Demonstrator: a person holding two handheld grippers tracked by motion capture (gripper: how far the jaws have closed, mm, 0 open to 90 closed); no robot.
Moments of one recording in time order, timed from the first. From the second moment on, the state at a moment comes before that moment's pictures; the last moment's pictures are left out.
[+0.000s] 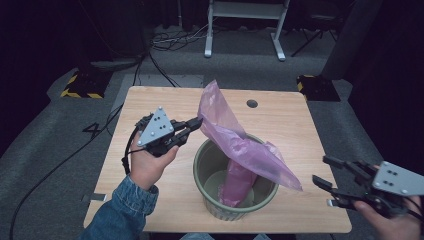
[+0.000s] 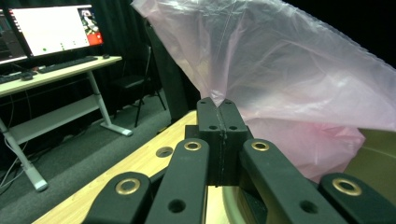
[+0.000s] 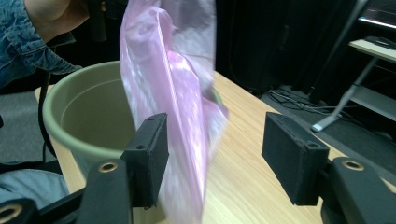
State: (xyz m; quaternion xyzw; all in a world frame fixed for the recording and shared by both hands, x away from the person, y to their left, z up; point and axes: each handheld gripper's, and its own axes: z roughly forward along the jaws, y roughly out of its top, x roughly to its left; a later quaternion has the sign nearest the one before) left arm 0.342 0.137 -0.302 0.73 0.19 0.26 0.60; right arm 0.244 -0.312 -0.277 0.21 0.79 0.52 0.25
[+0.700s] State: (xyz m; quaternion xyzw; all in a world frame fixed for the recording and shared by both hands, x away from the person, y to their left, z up) left arm 0.367 0.105 -0.309 0.74 0.25 0.23 0.59; right arm 0.276 -0.221 -0.285 0.12 0.81 0.54 0.19
